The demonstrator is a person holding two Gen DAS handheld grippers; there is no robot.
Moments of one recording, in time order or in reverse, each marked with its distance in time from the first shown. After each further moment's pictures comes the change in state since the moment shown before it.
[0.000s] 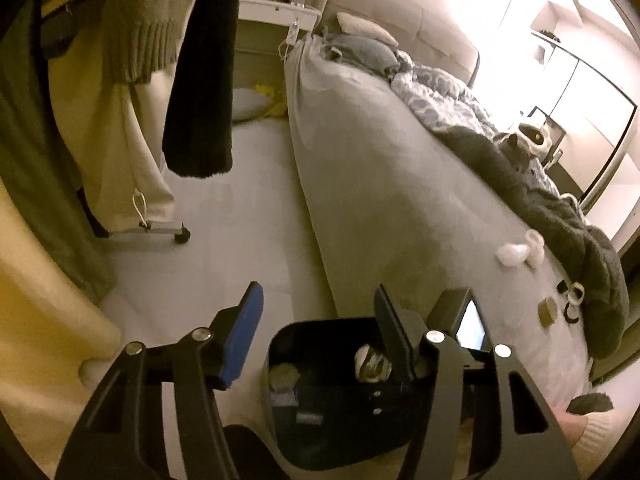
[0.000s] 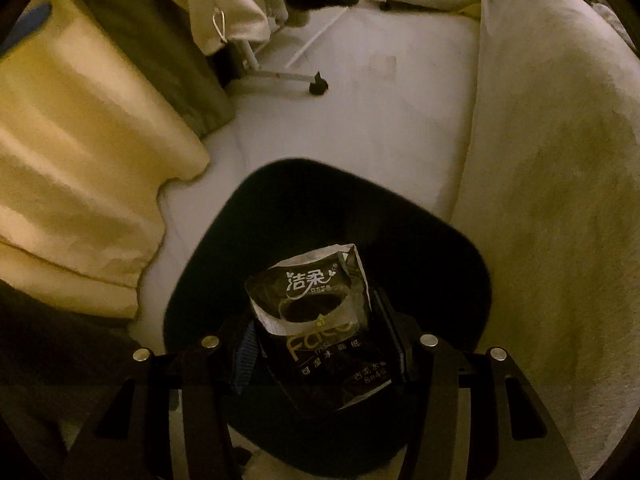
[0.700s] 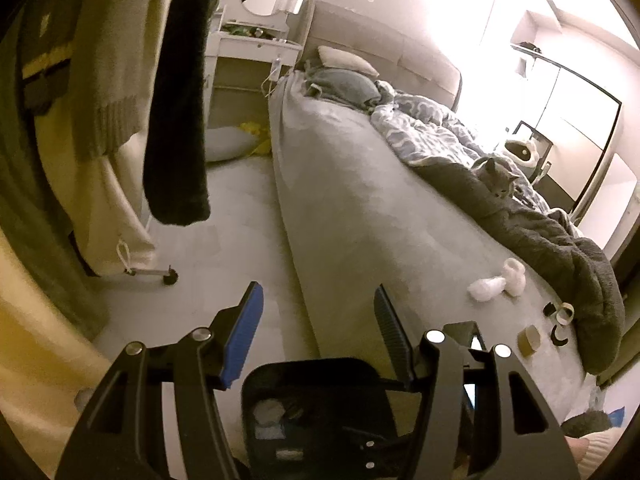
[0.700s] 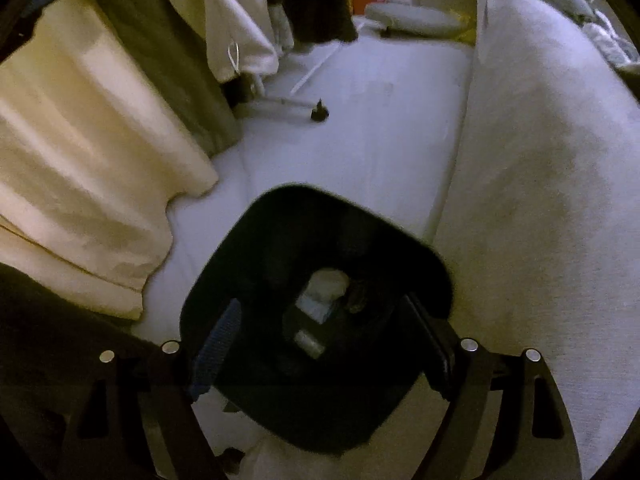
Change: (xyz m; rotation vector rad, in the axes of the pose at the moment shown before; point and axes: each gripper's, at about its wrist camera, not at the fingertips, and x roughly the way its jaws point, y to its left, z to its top) left arm -0.010 -0.044 0.023 0.053 -0.118 -0.020; right arm -0.060 -0.009 -0.012 -0.029 -0.120 -0.002
